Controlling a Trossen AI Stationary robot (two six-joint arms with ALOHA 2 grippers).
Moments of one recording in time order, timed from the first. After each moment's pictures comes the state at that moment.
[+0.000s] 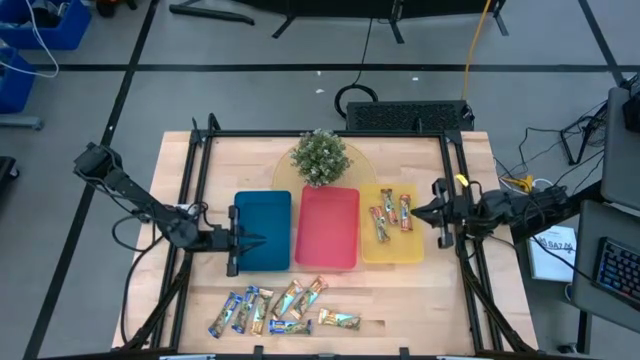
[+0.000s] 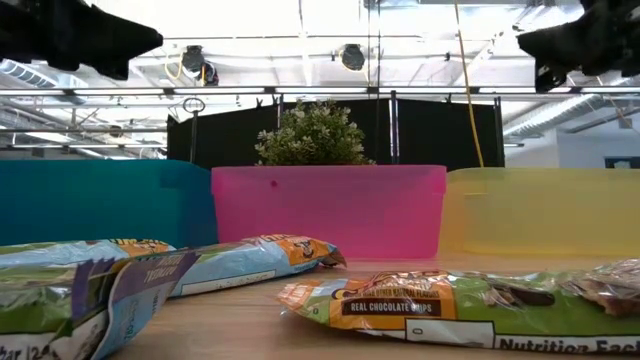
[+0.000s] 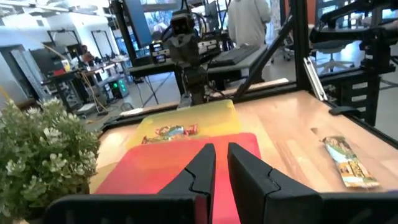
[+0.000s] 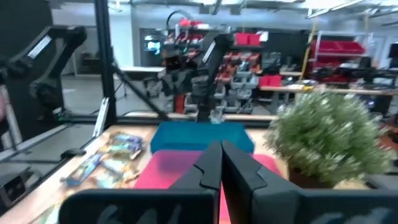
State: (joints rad) left arm -0.62 0.94 0.17 0.76 -0.63 0.18; right arm 0.25 0.01 0.13 -0.04 0.26 -0.04
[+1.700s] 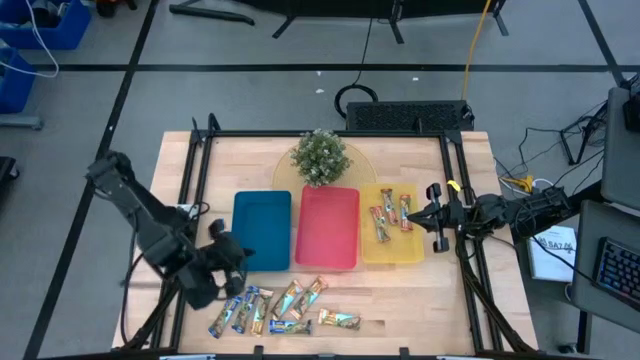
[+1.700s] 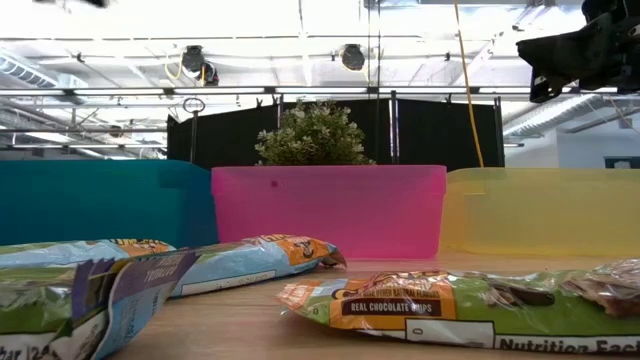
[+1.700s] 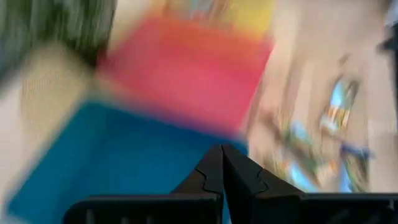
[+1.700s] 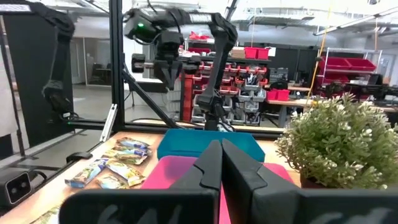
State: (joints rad) left arm -0.82 1.29 1.12 -1.00 -0.73 -1.06; right arm 0.26 0.00 0.02 0.15 0.21 -0.08
